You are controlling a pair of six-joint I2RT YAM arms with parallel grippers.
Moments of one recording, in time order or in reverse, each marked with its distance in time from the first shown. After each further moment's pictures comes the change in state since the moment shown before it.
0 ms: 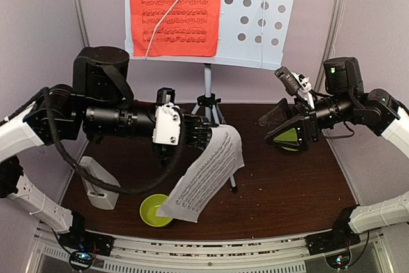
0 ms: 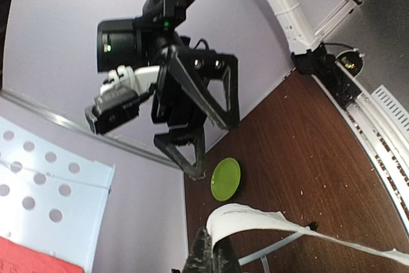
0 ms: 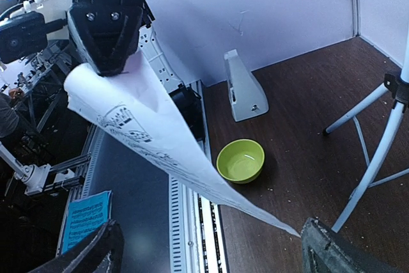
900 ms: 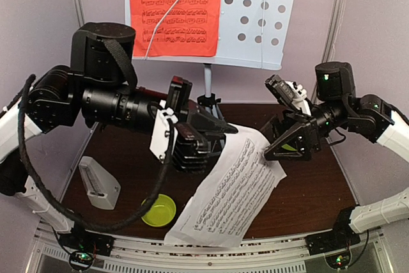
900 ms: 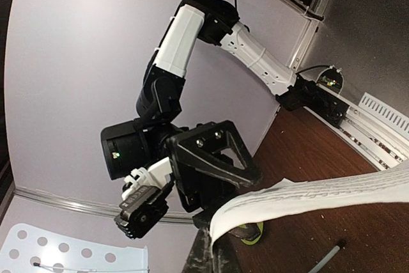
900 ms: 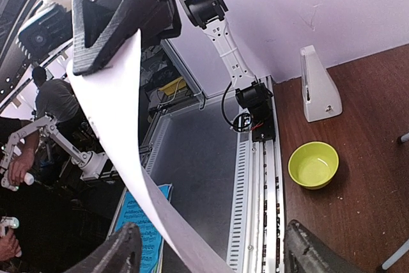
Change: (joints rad) left arm -0.067 0.128 0.270 -0.134 0.172 0.265; right arm 0.127 0.010 -0.047 0.121 -0.179 0.147
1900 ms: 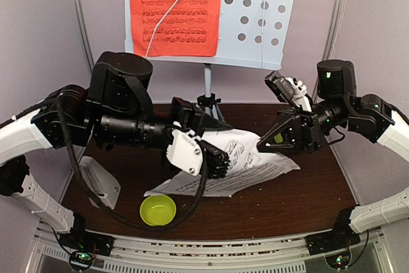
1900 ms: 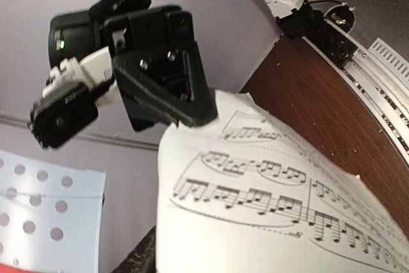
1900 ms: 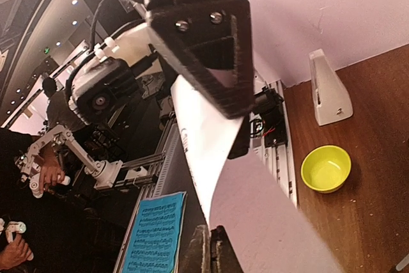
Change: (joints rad) left arm 0.002 -0.041 -0.181 0.045 -0.256 -0.051; right arm 0.003 0.001 0.004 0.048 -0.027 0.095
